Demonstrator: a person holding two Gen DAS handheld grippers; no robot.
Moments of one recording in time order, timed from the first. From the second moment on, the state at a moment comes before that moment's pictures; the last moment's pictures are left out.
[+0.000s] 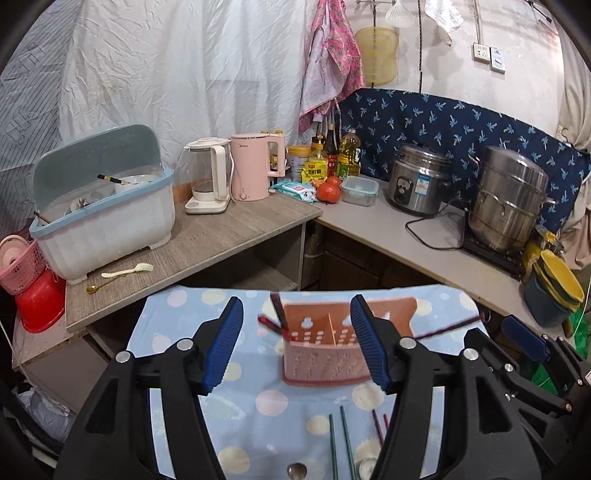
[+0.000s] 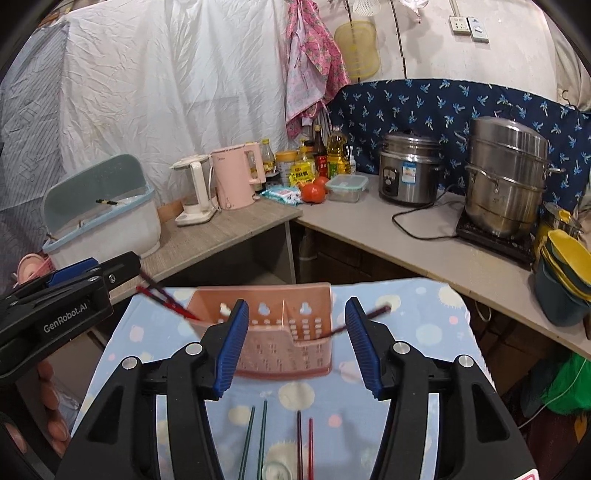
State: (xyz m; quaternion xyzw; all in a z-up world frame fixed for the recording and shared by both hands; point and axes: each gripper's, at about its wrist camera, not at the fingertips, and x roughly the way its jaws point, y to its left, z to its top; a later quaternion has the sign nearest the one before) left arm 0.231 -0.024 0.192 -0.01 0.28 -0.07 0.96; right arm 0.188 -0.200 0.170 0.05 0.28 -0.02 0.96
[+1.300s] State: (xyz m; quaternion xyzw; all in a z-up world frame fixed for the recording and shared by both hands) left arm 0.071 0.019 -0.007 0.02 0.43 -0.04 0.90; right arm 0.024 -0.190 -0.012 0.06 0.45 -0.04 0.89
